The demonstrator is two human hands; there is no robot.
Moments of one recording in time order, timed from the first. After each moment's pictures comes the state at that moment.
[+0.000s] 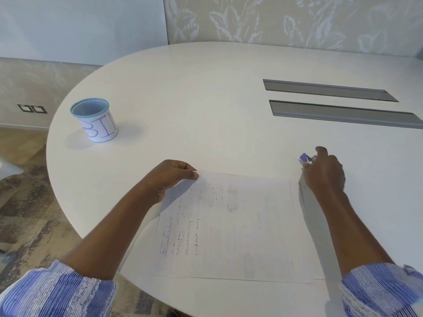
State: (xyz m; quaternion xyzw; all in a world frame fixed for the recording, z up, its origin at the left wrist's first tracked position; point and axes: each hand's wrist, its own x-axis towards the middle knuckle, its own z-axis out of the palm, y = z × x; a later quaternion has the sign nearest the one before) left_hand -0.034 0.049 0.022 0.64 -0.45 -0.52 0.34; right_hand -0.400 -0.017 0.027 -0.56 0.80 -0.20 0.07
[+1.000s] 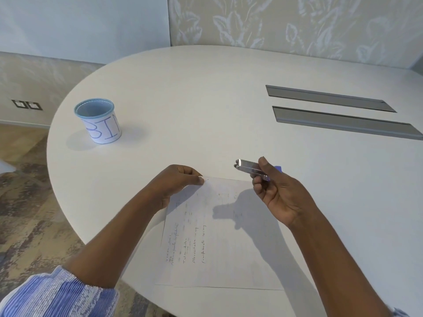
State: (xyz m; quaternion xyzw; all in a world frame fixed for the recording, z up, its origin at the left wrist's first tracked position) left_hand -0.029 0.050 0.021 0.62 -0.46 -0.54 0.34; right_hand -0.289 0.050 0.062 -0.26 0.43 -0.48 0.72
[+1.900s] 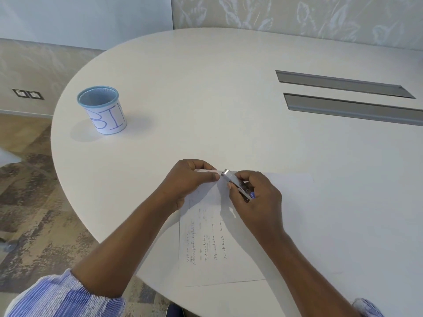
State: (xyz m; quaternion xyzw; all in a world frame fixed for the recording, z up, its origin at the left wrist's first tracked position) left_hand -0.040 0.065 0.021 0.63 -0.45 -0.51 0.38; right_hand -0.231 0.087 -0.004 -0.70 0.52 -0.46 0.18
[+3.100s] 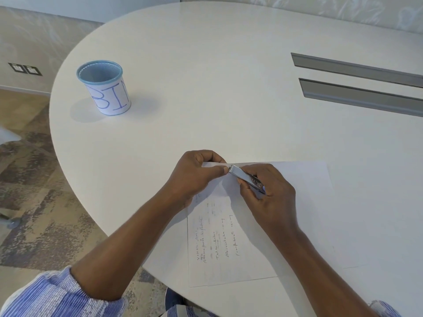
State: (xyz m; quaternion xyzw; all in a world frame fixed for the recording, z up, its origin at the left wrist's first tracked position) left_hand -0.040 0.080 0.013 0.59 -0.47 -0.49 0.43; right_hand -0.233 0.088 -0.006 -0.76 0.48 -0.42 0.11
